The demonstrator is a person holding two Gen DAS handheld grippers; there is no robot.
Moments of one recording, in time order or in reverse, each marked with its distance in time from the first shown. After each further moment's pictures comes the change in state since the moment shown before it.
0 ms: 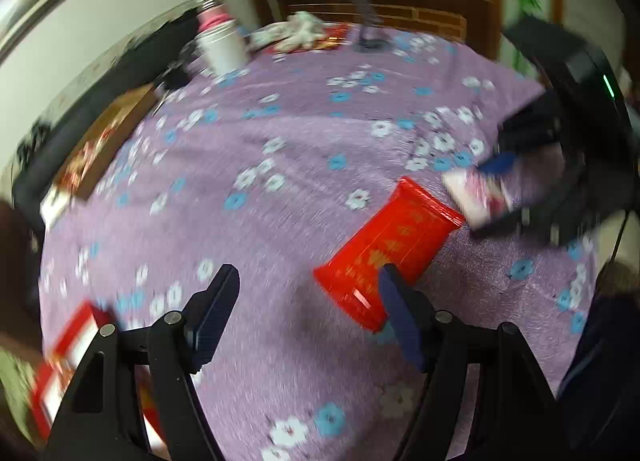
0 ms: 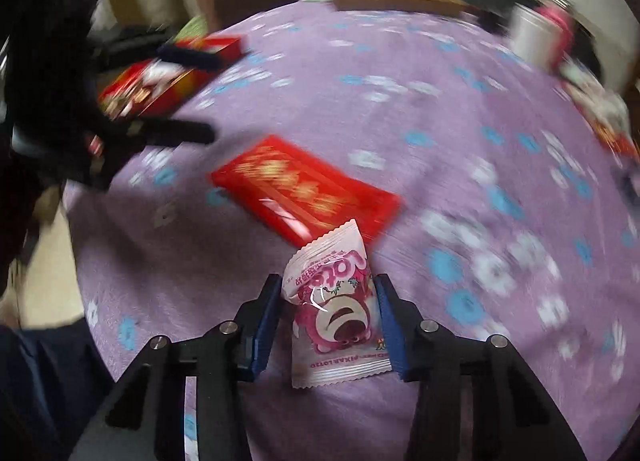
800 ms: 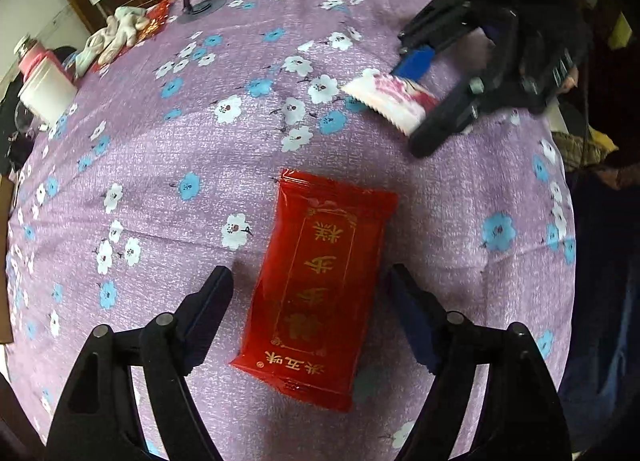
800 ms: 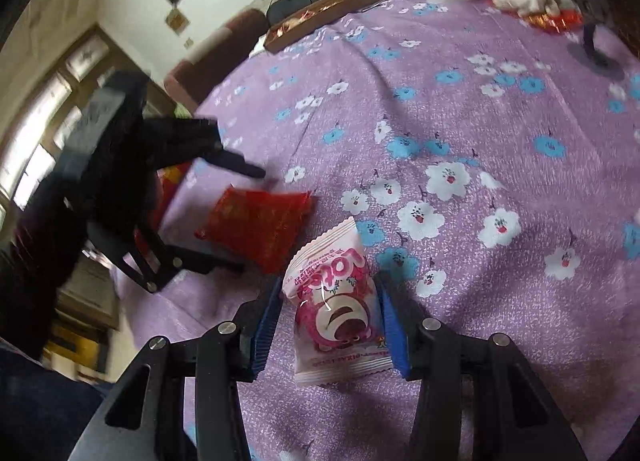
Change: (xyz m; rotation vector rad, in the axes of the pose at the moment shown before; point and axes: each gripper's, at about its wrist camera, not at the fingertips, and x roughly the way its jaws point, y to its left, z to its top) left arm 0.064 -0.033 0.033 0.392 0.155 -0.367; right arm -0.014 -0.046 -0.012 0.209 -0.058 0.160
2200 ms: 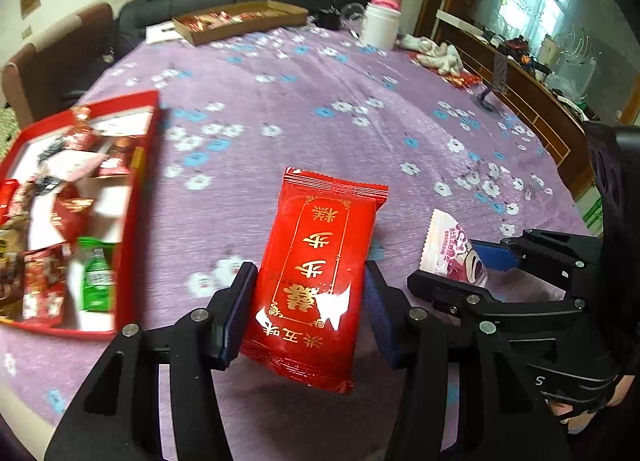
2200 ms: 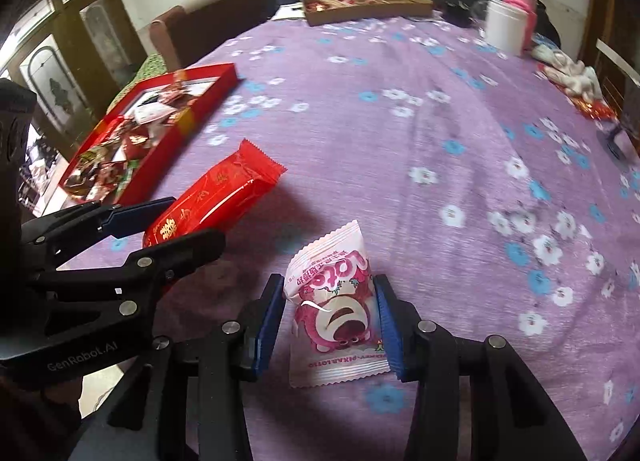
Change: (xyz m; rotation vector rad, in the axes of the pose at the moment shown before) left arm -0.079 -0.055 -0.124 -1.146 -0.254 0.427; right arm 0.051 0.148 -0.001 -0.149 0.011 -0.217
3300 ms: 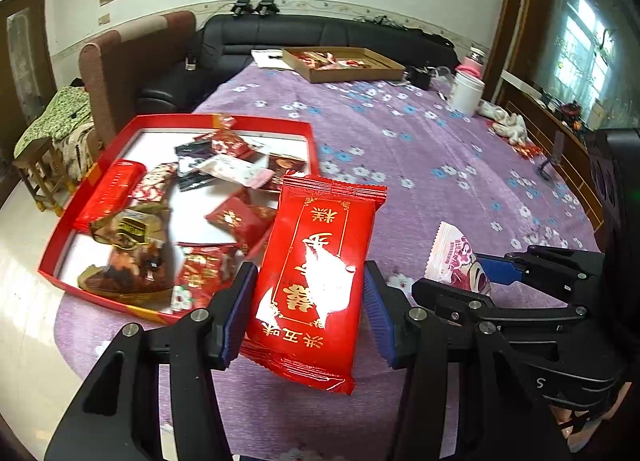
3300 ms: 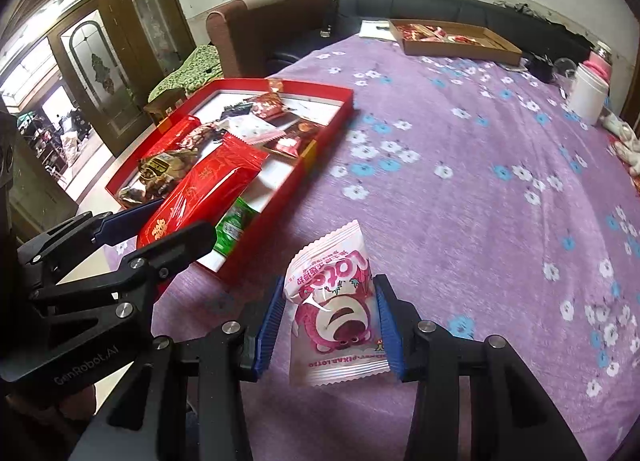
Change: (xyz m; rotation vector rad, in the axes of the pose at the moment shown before) left arm -0.058 0.102 -0.012 -0.174 -0.140 0.162; right arm 0.016 0.111 0.054 -0.137 -0.036 0.084
